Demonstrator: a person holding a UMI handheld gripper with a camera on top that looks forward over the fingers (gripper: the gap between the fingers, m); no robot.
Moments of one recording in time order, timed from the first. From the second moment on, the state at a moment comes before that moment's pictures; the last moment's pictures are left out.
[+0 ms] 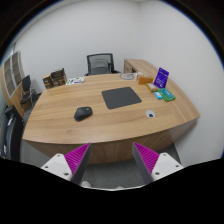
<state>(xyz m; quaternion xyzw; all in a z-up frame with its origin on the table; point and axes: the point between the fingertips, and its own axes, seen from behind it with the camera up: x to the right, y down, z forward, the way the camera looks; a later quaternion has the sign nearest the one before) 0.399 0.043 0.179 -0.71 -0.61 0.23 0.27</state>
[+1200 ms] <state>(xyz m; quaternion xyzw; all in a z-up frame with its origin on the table) 0.242 -0.102 0.054 -0.66 -0.65 0.27 0.26</state>
